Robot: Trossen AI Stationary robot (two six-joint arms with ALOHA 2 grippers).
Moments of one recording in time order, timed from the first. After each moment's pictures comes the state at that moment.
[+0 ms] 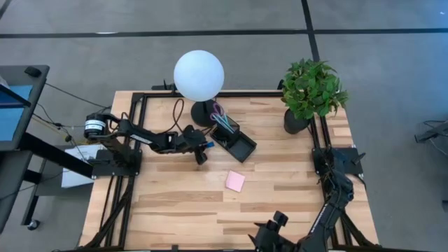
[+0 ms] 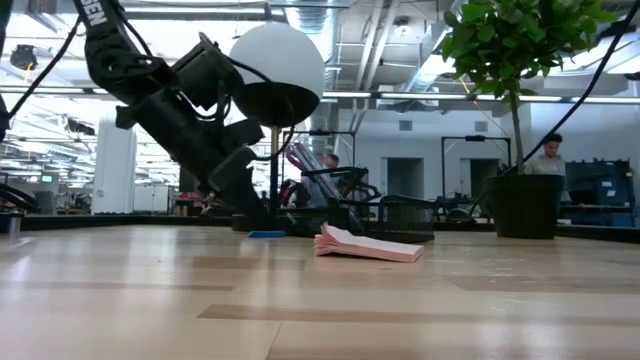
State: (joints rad) left arm 0.12 1.63 0.54 0.38 -0.24 -0.23; right arm 0.96 2.31 2.33 -1.53 0.78 1.38
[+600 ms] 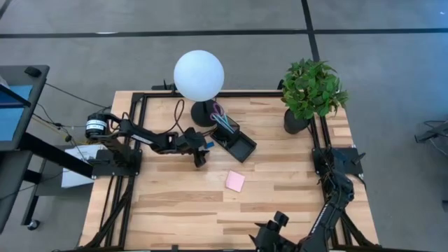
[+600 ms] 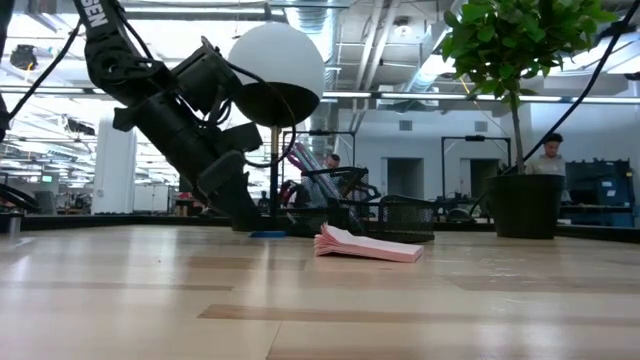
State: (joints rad) left arm 0.12 1.64 0.54 0.35 -0.16 -0.20; right arm 0.96 2.31 2.33 -1.54 0.79 1.38
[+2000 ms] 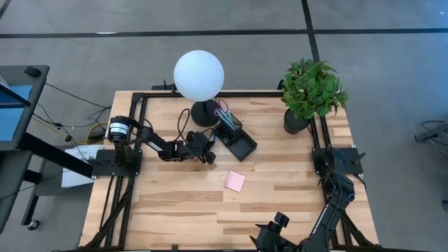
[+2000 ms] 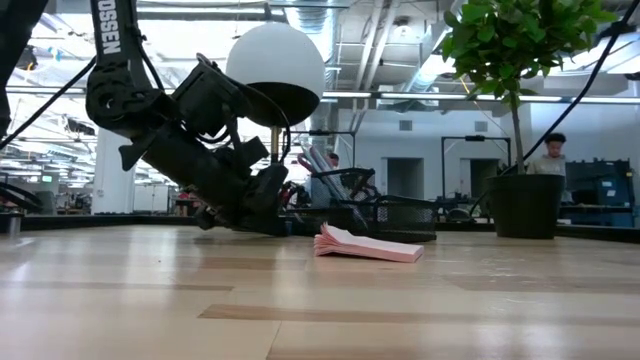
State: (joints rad) left arm 0.02 1.92 0.54 0.69 -0.44 -0.56; right arm 0.97 2.31 2.33 -1.53 0.78 1.38
